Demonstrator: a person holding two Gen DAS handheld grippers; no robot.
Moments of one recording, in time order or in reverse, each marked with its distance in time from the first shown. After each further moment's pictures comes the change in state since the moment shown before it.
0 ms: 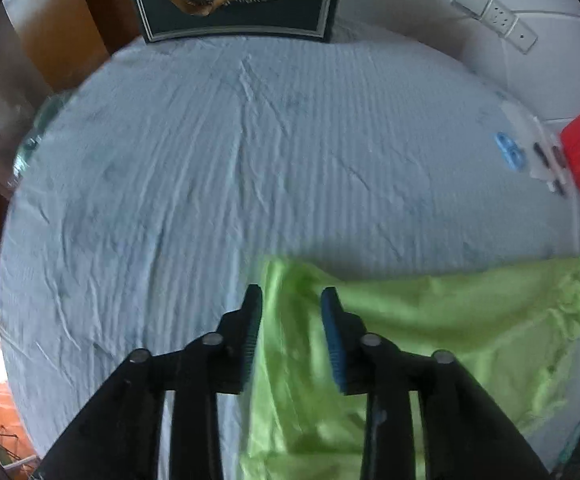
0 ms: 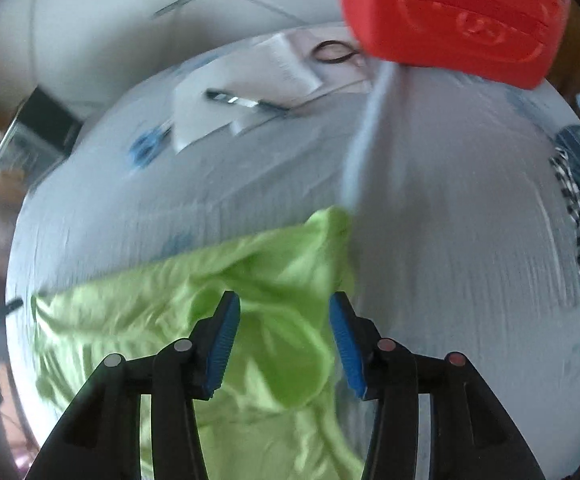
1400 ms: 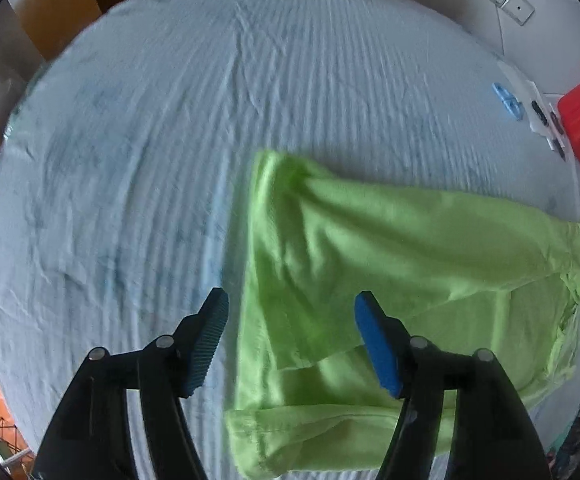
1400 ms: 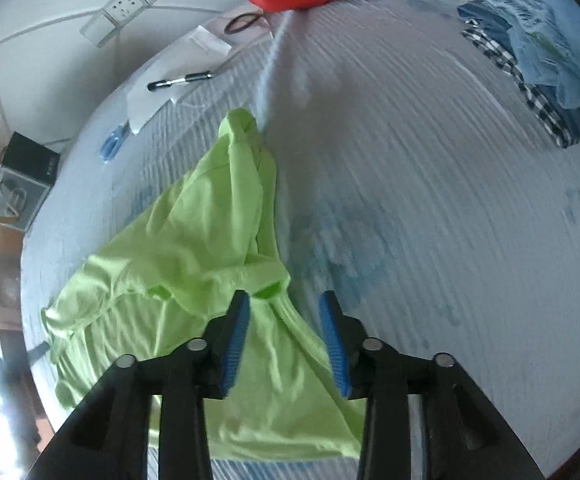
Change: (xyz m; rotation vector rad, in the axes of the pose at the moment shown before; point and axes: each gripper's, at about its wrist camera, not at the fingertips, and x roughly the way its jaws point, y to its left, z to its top) left arm 0.033 -0.010 -0.034 -0.007 0.093 -0.012; right arm -0.018 -0.065 -0.082 0.281 0.012 0.014
